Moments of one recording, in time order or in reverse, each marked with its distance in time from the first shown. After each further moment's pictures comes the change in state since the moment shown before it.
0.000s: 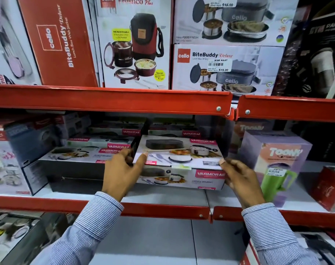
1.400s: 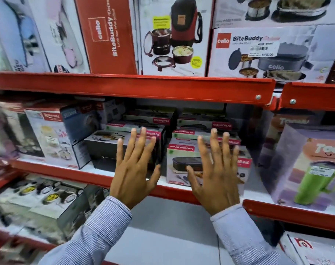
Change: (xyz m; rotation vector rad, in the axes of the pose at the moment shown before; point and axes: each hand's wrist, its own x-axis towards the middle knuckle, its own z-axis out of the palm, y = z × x) left_hand -0.047 -0.044 -0.035 0.665 0.143 0.477; right_hand -0.067 -0.007 0.112 -1.074 0.039 -0.795
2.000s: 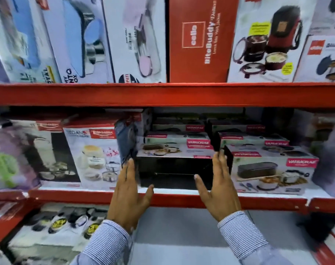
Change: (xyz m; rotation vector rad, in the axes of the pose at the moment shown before) left_hand -0.036 -0.237 0.009 -0.402 -0.274 -0.252; right_hand 0.016 -0.179 0.100 0.287 -0.151 0.337
